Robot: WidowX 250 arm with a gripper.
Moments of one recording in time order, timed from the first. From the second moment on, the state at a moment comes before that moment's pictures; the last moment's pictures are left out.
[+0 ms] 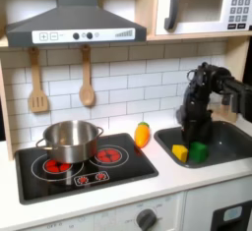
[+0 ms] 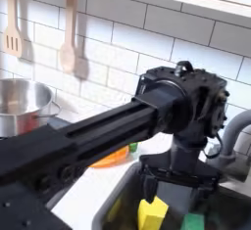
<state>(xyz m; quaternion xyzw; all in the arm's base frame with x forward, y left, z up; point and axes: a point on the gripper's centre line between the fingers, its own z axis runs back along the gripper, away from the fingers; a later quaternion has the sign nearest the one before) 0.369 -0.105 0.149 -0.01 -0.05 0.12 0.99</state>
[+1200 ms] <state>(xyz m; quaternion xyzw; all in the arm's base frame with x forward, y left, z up) 0.381 -0.136 0.116 0.00 -0.03 0.10 0.99</state>
